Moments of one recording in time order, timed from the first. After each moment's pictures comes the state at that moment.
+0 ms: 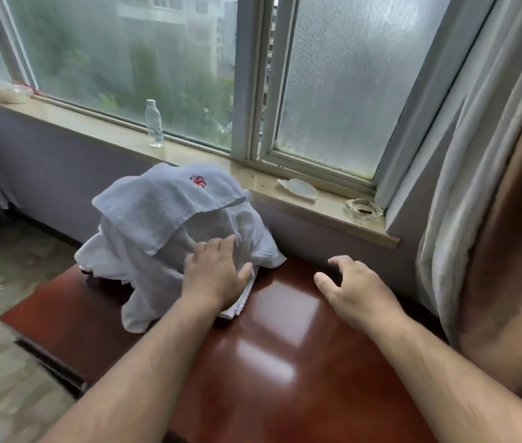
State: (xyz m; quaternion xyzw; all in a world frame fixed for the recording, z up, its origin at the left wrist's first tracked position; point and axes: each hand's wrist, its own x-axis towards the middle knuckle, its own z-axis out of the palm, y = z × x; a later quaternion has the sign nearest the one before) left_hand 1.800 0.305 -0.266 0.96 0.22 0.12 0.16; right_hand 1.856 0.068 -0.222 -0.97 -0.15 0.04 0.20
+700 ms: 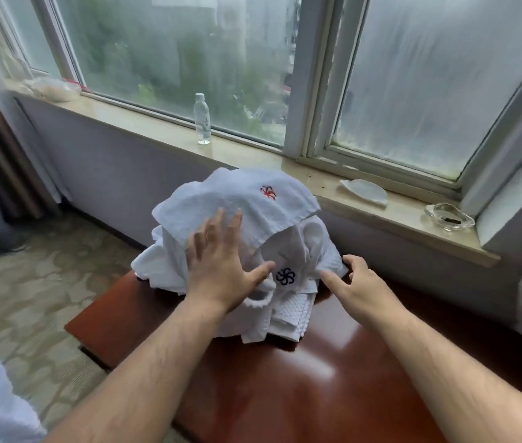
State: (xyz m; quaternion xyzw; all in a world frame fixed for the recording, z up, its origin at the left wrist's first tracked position) left_hand 1.804 0.455 -0.275 0.94 0.23 0.20 0.15; right_hand 1.910 0.226 -0.271 -0.93 -0.13 0.14 0.31
